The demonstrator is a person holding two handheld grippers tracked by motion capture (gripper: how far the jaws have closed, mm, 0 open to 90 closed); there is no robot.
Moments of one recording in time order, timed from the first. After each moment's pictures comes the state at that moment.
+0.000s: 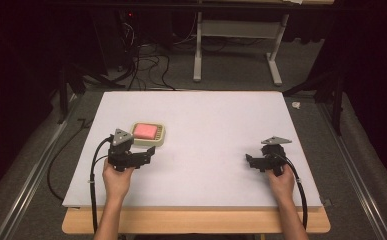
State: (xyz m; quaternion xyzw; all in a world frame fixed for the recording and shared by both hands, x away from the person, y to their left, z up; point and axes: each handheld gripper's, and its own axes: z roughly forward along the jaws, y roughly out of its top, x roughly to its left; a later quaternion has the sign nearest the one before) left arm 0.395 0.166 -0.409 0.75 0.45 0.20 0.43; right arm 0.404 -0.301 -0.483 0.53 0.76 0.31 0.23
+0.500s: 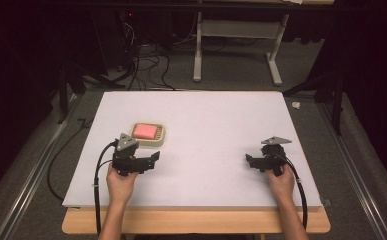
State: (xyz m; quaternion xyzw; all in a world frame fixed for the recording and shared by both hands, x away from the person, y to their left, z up) left arm 0.387 0.157 -0.417 0.76 0.44 0.18 0.44; right arm 0.404 -0.301 -0.483 0.53 0.76 0.31 0.23
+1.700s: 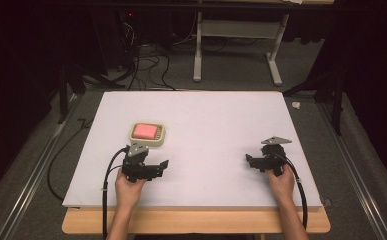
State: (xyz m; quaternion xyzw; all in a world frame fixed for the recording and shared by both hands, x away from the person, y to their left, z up) left arm 0.380 0.137 -0.437 0.78 0.43 0.15 0.43; right arm 0.404 -0.302 -0.483 0.53 0.76 0.31 0.23
